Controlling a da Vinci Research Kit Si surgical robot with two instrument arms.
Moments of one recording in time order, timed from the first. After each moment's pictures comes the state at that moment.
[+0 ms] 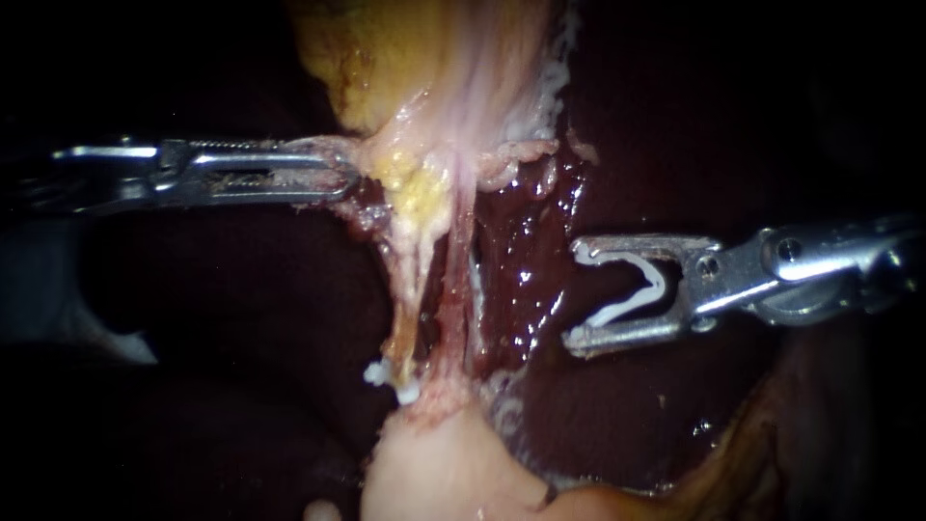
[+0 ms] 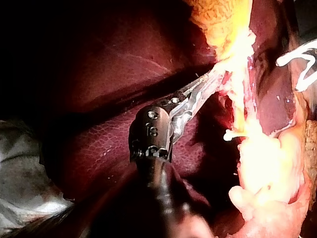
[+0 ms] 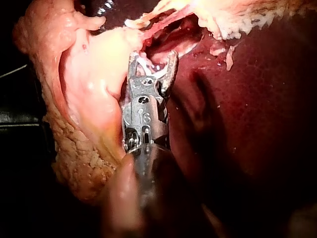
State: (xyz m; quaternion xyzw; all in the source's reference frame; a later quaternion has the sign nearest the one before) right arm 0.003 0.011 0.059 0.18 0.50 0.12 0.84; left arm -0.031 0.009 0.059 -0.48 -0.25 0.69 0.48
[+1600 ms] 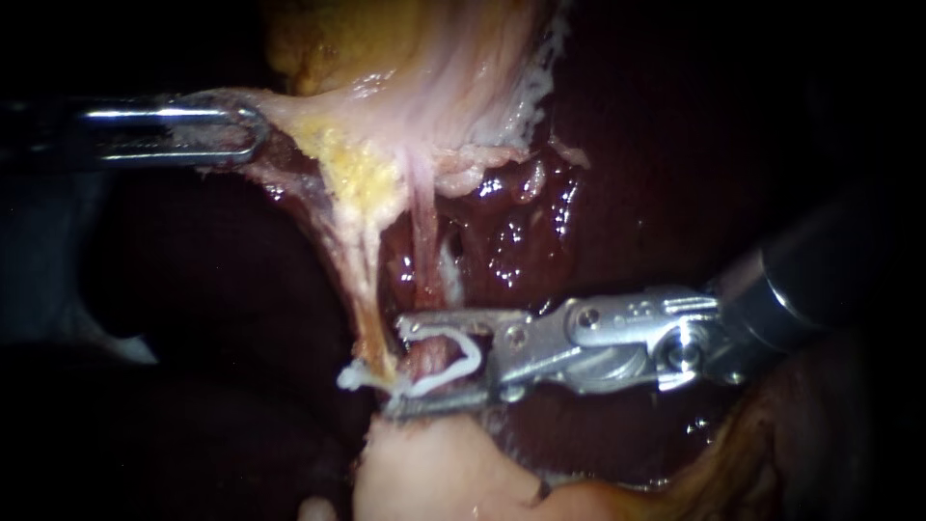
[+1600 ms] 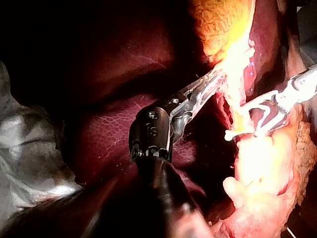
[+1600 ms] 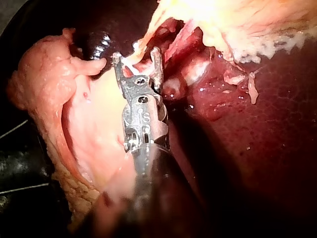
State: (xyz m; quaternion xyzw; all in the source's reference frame) right arm 0.017 0.006 0.065 0.27 0.52 0.15 0.80; left arm -0.026 0.011 0.050 -0.49 -0.24 0.67 0.49
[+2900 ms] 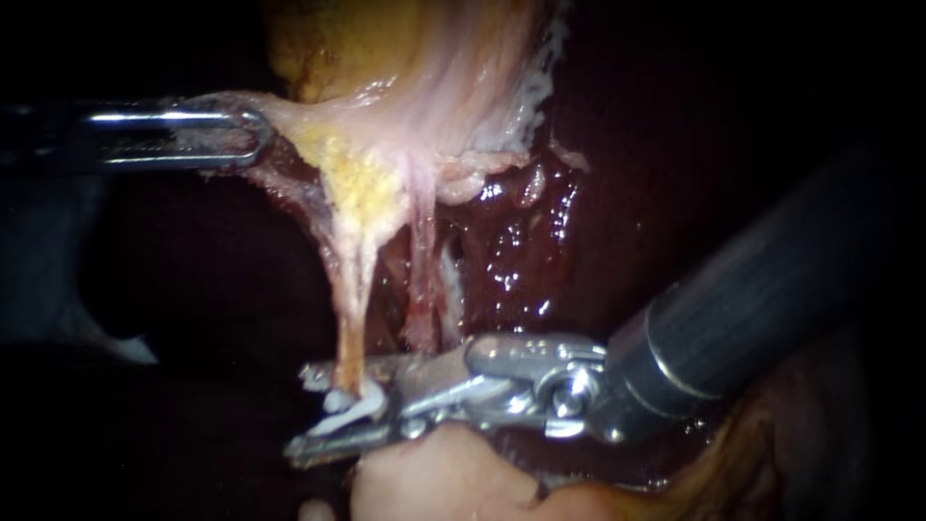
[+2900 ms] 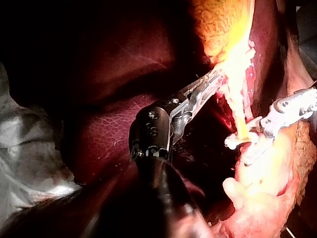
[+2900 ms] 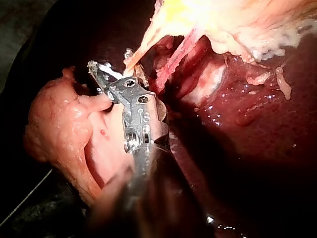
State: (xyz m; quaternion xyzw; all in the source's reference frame) right arm 0.026 0.001 0.064 0.37 0.54 0.19 0.73; left arm -0.026 0.011 0.050 -0.49 -0.24 0.67 0.49
